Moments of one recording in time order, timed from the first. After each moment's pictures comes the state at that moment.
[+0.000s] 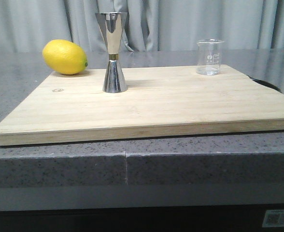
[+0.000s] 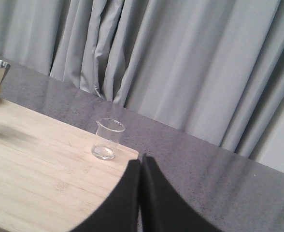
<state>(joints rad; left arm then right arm) 0.01 -0.01 0.00 0.10 0.01 -0.14 -0.18 0.13 -0.23 -1.75 -0.42 1.43</state>
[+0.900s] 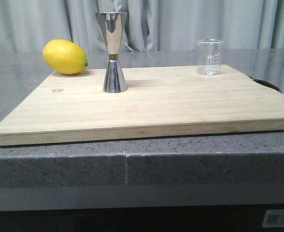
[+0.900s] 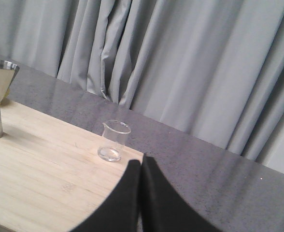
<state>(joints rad) 0.01 -0.01 0.00 0.10 0.00 -0.14 -0.15 0.13 -0.23 -1.75 -0.42 1.43</state>
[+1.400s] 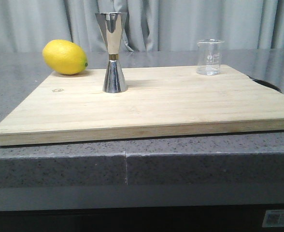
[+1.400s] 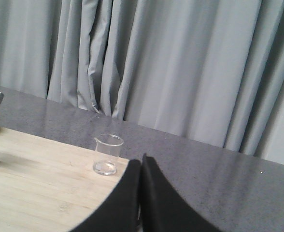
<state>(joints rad) 0.01 -0.01 0.00 0.10 0.00 -0.14 -0.15 0.13 -0.22 -1.63 -0.37 1.43</state>
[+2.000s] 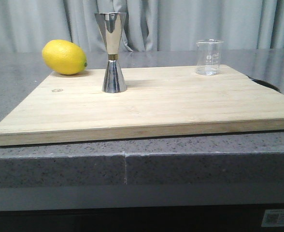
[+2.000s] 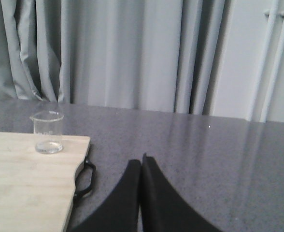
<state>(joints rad) 0.01 -0.01 0.00 0.10 0.00 -0.14 -0.04 0.05 -0.09 -0.63 -0.02 0.51</state>
